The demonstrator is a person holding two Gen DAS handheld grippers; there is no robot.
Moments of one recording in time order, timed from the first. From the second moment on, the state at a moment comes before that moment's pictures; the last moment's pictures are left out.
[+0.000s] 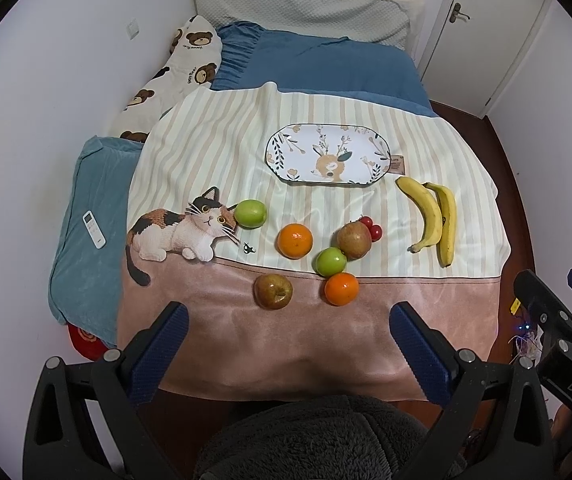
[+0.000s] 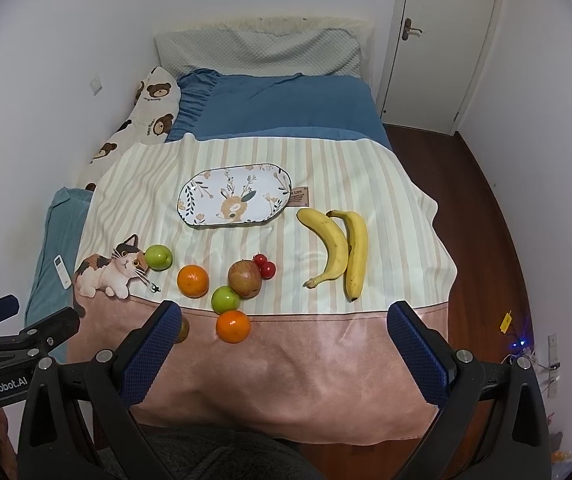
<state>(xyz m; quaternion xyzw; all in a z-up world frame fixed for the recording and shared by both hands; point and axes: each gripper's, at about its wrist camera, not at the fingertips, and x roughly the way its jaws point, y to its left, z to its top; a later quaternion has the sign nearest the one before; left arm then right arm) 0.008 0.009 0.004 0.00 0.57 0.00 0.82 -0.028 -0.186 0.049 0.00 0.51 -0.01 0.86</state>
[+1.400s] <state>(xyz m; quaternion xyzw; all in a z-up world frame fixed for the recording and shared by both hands) 0.189 -0.129 -0.201 -0.01 0.68 -0.04 0.74 0.190 -0.384 -0.251 0.19 0.62 -0.05 0.76</state>
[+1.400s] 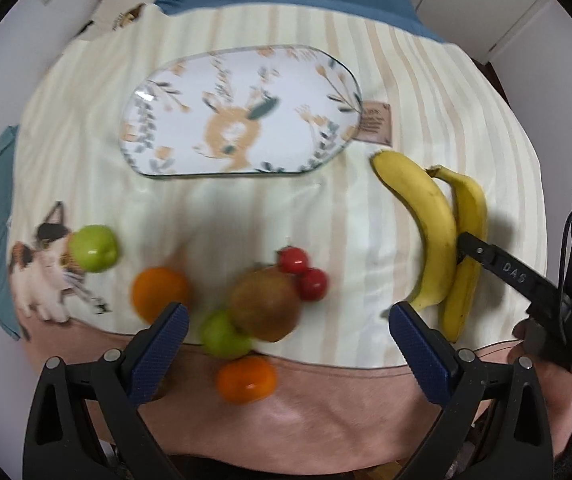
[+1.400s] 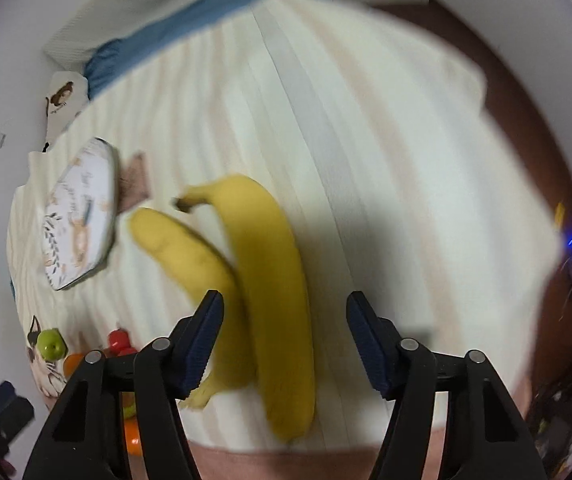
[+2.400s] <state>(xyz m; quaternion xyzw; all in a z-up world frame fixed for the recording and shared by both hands) 0.190 -0.239 -0.272 0.06 0.71 -0.15 0.68 0.131 -0.427 -0.254 0.17 0.66 -0.06 0.73</state>
